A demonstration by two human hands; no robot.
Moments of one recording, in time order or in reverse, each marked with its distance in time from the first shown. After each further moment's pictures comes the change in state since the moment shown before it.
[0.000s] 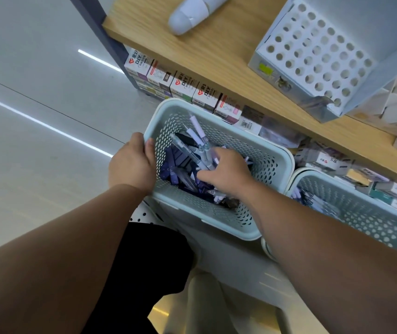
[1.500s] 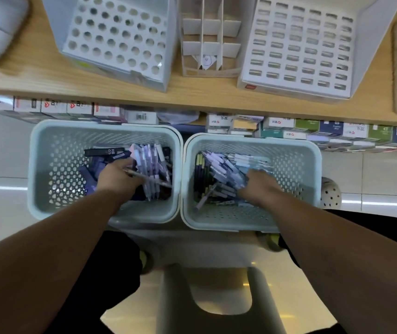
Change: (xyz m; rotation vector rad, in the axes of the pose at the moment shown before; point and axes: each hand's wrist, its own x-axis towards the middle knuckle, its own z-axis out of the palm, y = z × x) left_hand -0.038 0.109 0.072 -0.181 -0.593 -0.105; right_hand -0.122 0.239 -0.091 -0.302 -0.011 0.620
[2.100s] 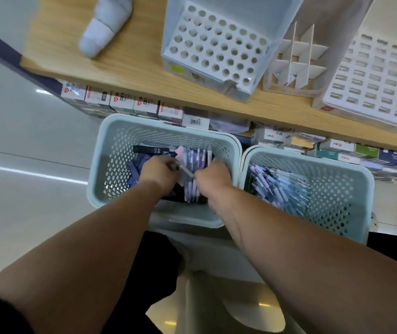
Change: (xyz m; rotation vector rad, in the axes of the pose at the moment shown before) left_hand 0.016 -0.011 -0.027 -0.004 -0.011 0.115; right_hand -0.055 -0.236 0.013 0.825 0.037 -0.035
